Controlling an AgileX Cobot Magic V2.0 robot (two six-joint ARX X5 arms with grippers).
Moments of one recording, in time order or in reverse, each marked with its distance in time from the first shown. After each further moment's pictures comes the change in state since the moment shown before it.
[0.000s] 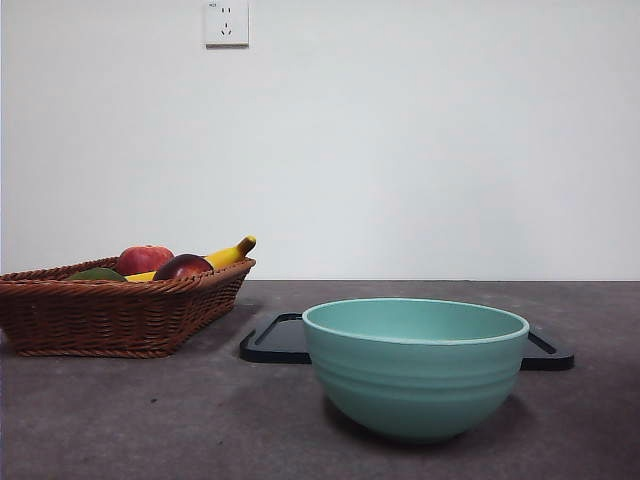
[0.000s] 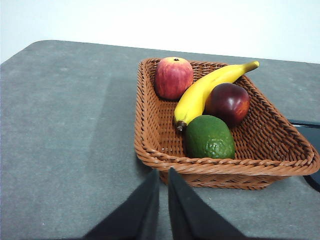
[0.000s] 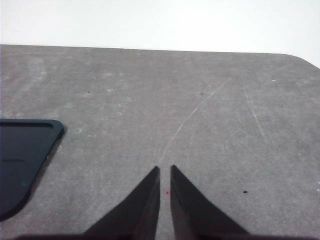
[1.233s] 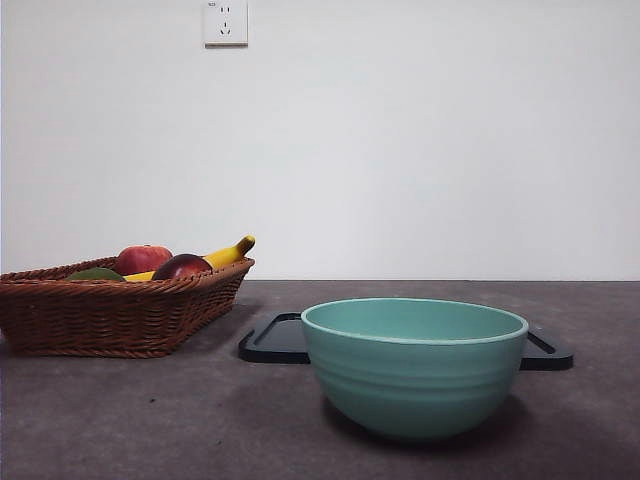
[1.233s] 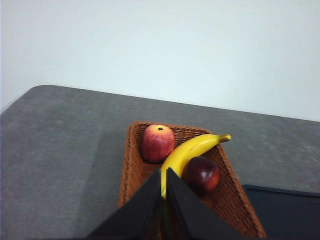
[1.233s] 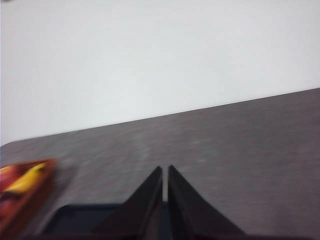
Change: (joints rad) left arm -0.008 0.243 0.368 -0.042 0.000 -0.079; right arm 0.000 0.283 0.430 -0.030 -0.303 0.296
